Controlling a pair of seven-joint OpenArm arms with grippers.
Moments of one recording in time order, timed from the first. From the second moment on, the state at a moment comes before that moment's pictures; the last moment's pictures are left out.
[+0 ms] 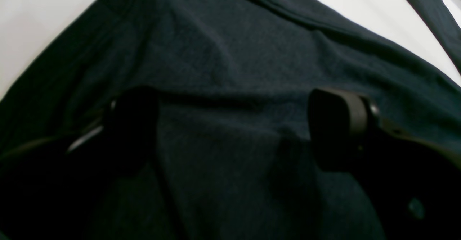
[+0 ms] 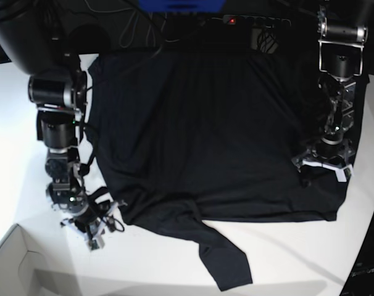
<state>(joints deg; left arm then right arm) -12.1 -21.7 2.4 46.2 -39.6 -4.0 -0.3 36.9 7.4 8.2 38.8 -16.1 26.6 -12.5</state>
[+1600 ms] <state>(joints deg) -32.3 -12.6 2.8 25.1 -25.8 -2.3 -2.4 34.6 15.4 13.8 24.6 -11.7 25.3 -3.2</state>
